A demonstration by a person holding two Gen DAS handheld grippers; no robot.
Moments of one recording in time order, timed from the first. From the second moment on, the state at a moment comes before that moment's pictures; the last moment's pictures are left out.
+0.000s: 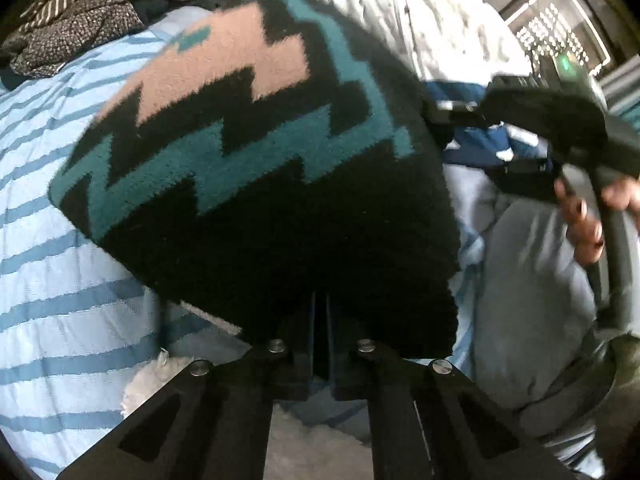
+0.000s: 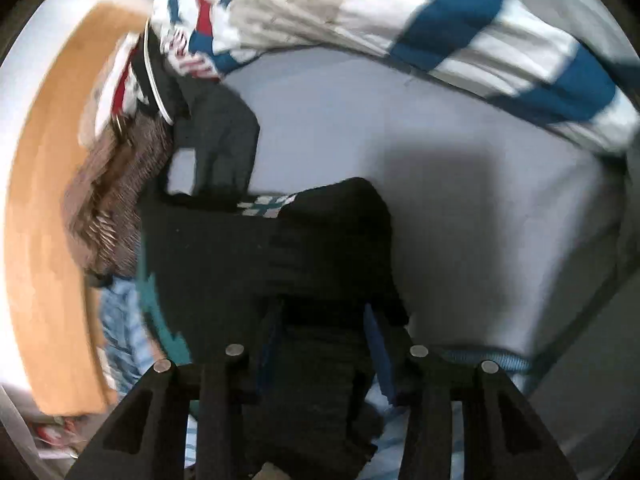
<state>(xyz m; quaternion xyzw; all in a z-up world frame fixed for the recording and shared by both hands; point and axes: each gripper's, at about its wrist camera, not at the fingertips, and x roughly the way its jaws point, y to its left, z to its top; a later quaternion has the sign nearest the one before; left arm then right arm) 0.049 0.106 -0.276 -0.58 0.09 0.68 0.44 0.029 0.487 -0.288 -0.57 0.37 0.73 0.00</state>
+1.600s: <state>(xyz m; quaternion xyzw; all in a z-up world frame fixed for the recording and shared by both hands) -0.045 0.061 -0.256 -0.64 -0.11 0.70 0.29 -0.072 0.312 -0.233 -0.58 -0.02 0.79 -0.19</state>
